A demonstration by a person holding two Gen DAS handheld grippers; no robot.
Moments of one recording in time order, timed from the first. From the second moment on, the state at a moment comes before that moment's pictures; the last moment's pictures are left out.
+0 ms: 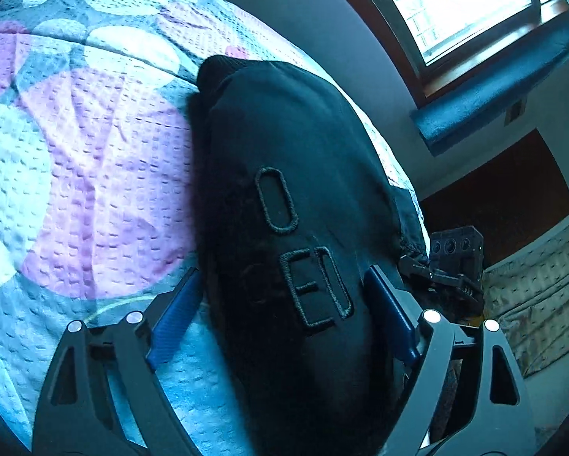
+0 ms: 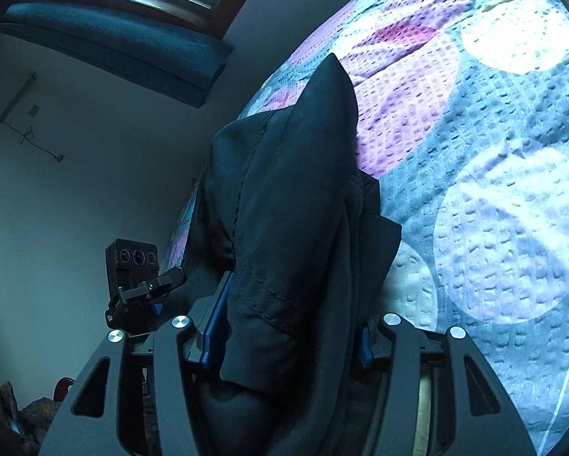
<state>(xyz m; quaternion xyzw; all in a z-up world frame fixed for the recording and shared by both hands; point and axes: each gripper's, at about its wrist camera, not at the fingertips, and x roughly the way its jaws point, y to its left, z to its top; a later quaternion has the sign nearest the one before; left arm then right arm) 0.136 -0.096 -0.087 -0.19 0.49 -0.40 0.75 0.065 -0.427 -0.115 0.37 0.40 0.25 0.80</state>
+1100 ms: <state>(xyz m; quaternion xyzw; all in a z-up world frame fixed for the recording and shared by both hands) 0.167 -0.055 -0.063 -0.15 0.44 -0.31 0.83 0.106 -0.375 -0.108 0.34 0.40 0.28 0.80</state>
